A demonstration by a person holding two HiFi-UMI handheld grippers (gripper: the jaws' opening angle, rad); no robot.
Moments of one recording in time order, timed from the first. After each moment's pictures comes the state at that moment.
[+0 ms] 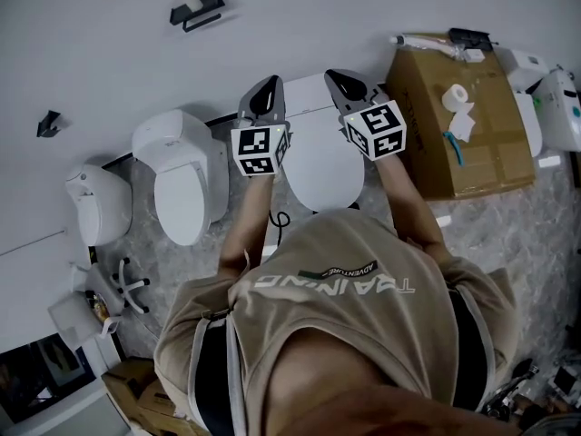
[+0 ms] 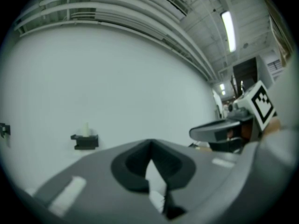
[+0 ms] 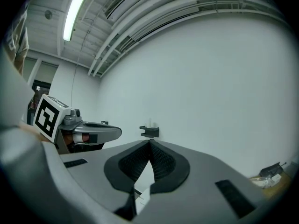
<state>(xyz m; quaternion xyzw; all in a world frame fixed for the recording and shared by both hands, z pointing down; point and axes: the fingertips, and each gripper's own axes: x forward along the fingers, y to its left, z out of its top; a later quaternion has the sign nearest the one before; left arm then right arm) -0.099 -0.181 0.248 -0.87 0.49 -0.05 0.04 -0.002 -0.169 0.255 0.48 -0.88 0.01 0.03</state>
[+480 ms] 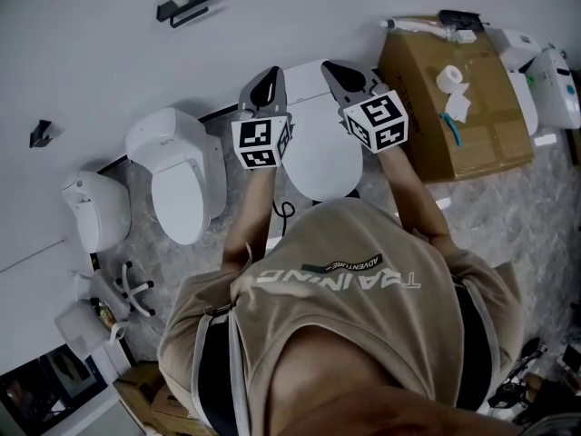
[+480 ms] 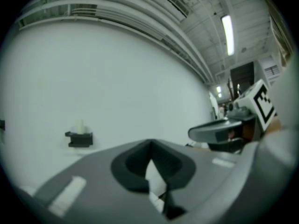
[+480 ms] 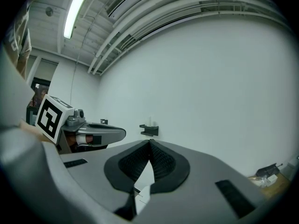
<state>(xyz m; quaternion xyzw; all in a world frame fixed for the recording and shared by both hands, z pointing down) -0.092 -0.173 0.255 -0.88 0.46 -0.05 0.03 -0.006 -0.155 0.257 0.49 -0.87 0.01 0.04</state>
